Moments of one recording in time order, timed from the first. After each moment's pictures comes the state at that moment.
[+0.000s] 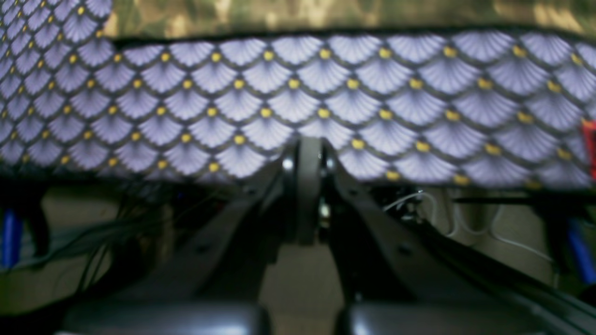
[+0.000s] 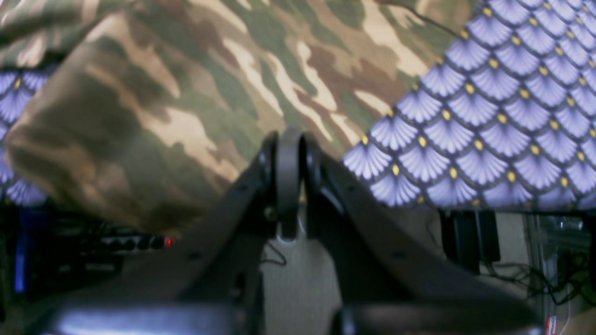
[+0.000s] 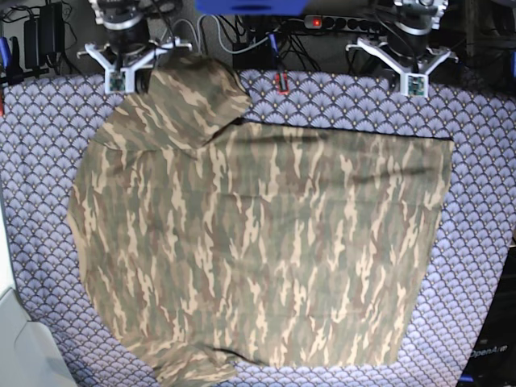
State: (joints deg) left arm 43.9 -6.7 -8.7 115.2 -2.7 -1.3 27.1; right arm -44.4 1.2 2.7 115.2 0.1 0.3 -23.2
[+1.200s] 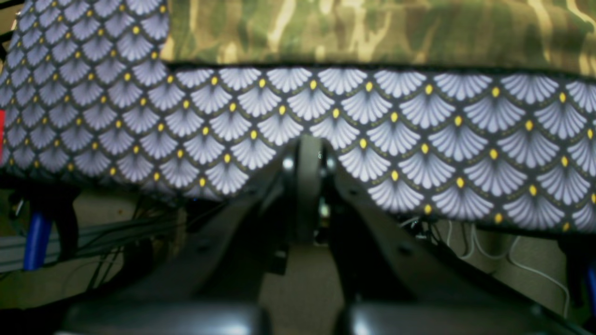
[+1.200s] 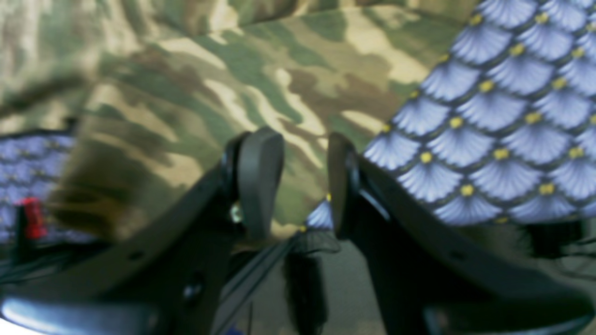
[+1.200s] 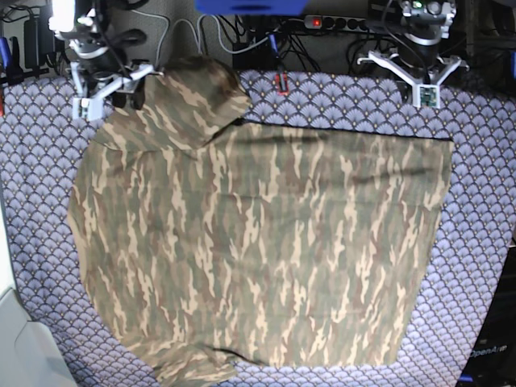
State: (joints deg) left arm 41.4 -6.6 -10.7 115.9 -2.7 -0.8 27.1; right arm -38.5 9.5 9.7 115.3 25.0 0.5 -34.9
